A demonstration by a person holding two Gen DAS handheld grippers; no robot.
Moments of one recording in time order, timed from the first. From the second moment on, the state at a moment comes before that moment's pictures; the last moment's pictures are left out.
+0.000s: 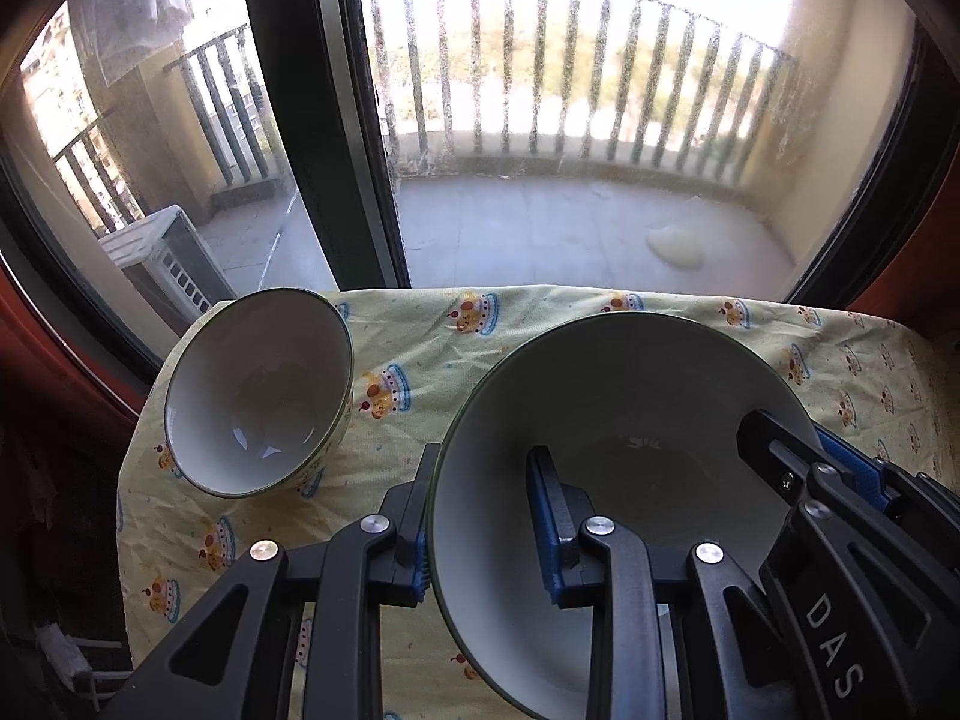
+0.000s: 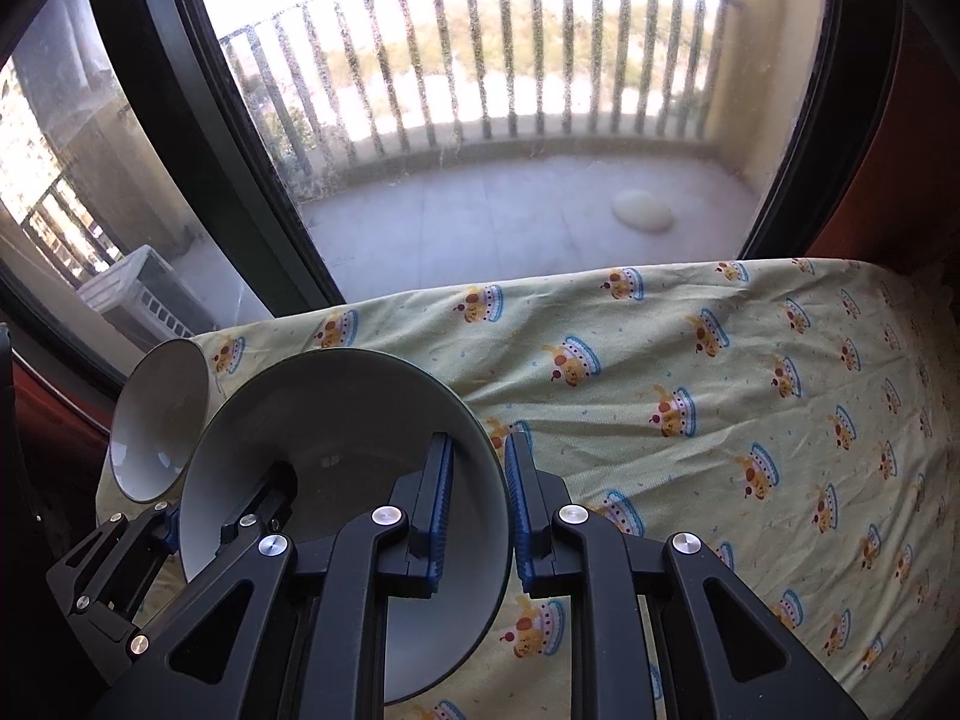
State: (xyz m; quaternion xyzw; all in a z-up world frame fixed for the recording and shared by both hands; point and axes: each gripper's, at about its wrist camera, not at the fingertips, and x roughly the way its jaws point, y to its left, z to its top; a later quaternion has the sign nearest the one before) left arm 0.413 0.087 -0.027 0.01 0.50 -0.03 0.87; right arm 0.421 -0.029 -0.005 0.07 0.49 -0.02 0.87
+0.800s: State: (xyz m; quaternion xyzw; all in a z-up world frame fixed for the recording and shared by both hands) left arm 0.314 0.046 0.039 0.00 0.45 -0.02 0.89; right arm 0.327 -0.080 0.067 0.08 0.44 0.00 0.89
